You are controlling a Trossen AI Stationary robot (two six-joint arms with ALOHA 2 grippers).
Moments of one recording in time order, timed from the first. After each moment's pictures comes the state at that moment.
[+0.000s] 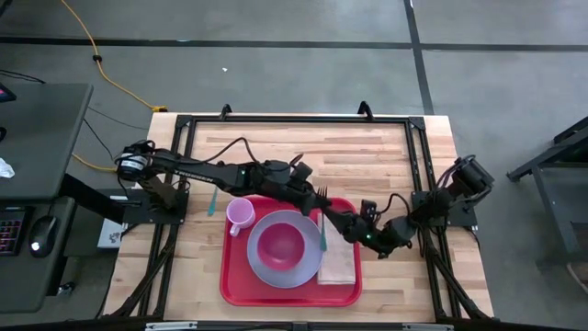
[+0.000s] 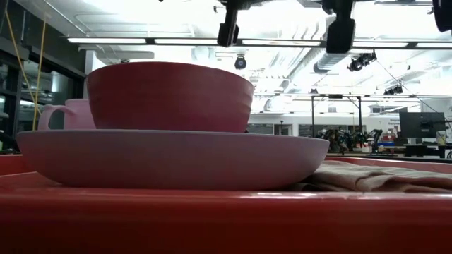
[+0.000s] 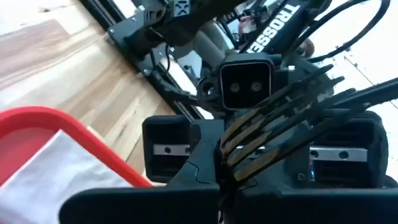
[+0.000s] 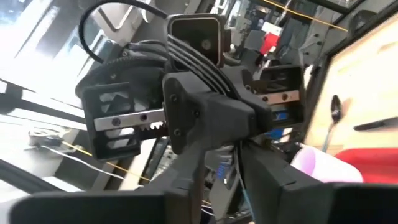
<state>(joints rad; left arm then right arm) -0.07 1.67 1.25 0.17 0.07 -0.97 0.58 1.71 0.64 1.57 1.00 0.82</state>
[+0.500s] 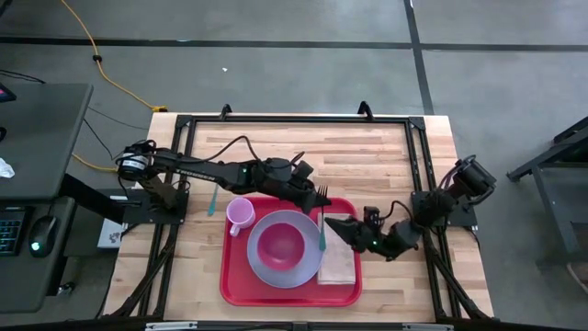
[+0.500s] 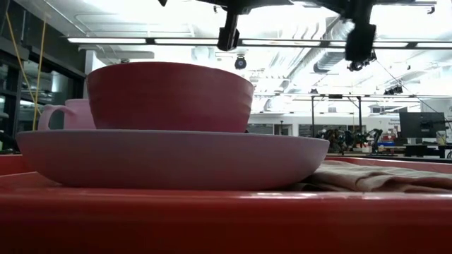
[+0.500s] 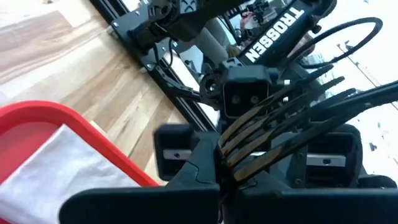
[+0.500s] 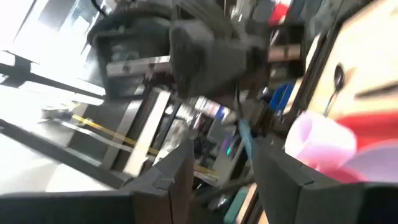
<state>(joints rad) -0.05 1.67 1.25 0.17 0.11 -0.99 0.66 1.70 0.56 1.57 0.96 0.88</state>
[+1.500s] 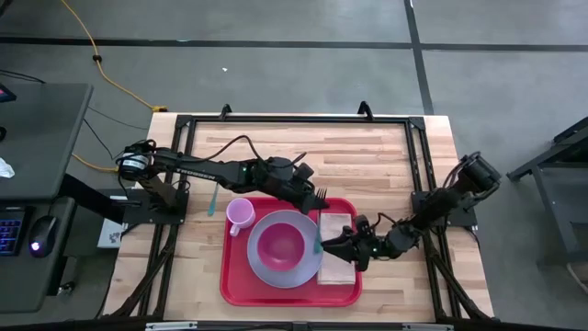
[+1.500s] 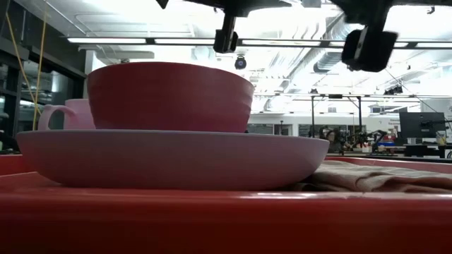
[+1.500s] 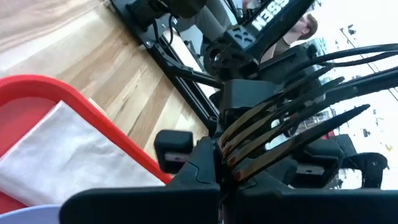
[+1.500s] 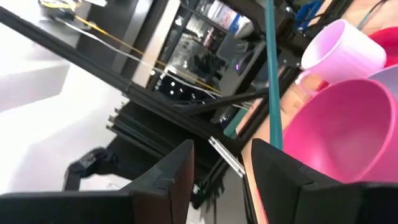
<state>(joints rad) -0.05 1.67 1.26 0.12 0.20 -1.01 0.64 1.64 0.53 1.26 0.60 0.99</state>
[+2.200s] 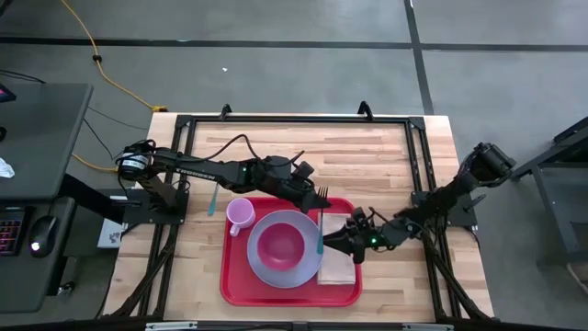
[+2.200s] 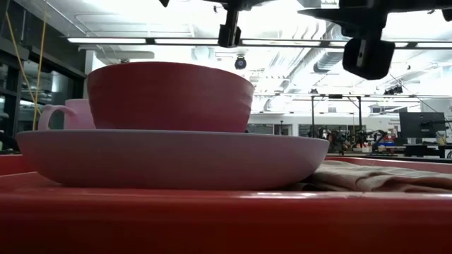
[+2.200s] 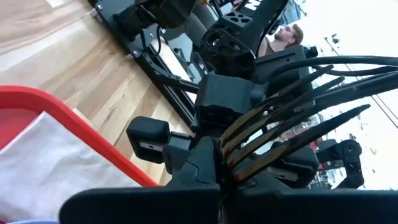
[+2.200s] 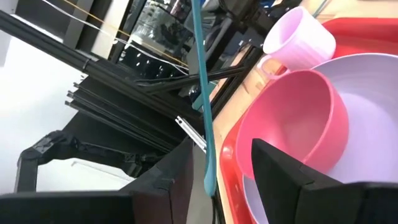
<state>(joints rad) -0.05 1.67 1.26 0.18 0.19 -1.03 0.57 1.45 0.53 0.84 0.49 1.08</state>
